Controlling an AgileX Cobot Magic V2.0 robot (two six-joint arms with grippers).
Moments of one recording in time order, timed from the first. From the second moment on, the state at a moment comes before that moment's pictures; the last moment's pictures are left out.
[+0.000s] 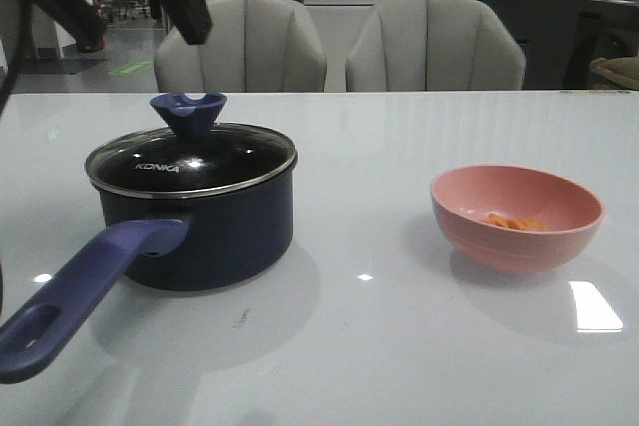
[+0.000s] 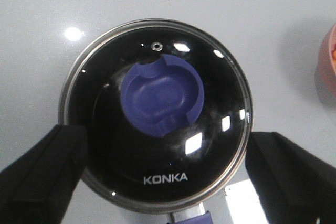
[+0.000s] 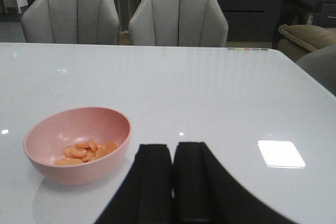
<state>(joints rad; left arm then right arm) -0.50 1.57 -1.34 0.02 0.79 -0.22 0.03 -0.01 0.03 -0.02 0.10 0.07</state>
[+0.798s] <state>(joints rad) -0.50 1.92 -1.77 0.05 1.18 -0.47 0.03 -0.01 0.03 -0.02 0.10 0.07</state>
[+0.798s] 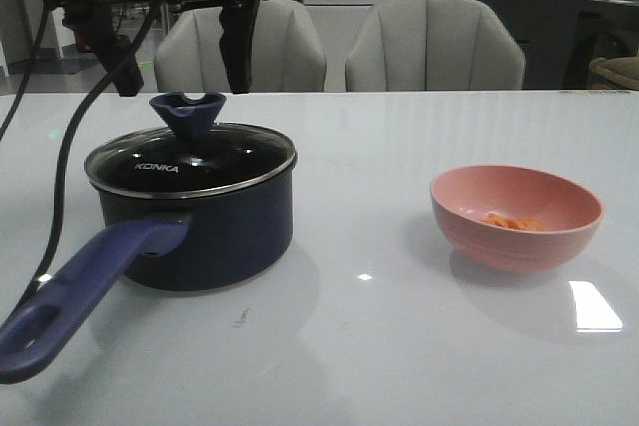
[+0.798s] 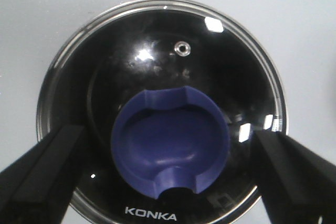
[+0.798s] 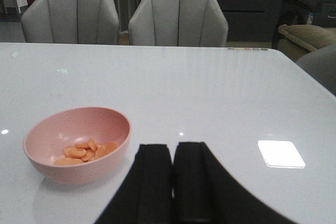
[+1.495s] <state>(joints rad) -0.50 2.01 -1.77 0.04 1.19 -0.47 0.03 -0.01 0.03 -0.02 0.10 0.07</state>
